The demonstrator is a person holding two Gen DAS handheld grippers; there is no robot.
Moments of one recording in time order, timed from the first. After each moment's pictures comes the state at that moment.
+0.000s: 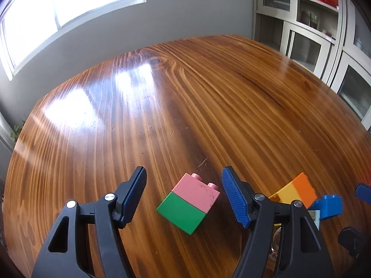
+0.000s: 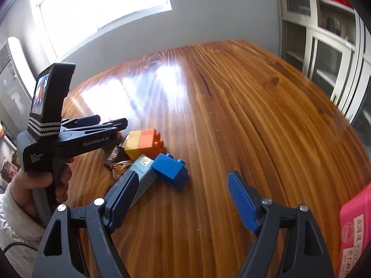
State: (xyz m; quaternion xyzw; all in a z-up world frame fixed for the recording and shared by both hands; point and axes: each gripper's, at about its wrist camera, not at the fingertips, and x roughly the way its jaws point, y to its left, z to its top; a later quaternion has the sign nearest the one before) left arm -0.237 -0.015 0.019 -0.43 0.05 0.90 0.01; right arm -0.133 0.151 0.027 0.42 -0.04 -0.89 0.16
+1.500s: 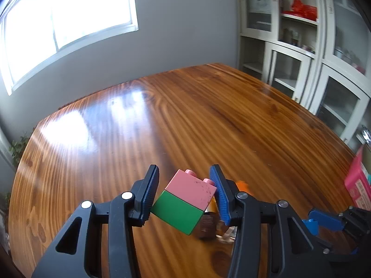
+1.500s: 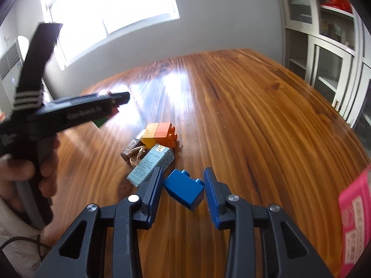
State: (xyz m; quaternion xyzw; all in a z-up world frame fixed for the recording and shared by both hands) left arm -0.180 0.018 0.084 -0.35 0.05 0.93 0.05; right arm -0.088 0.152 0.042 0.38 -0.04 -0.91 0.17
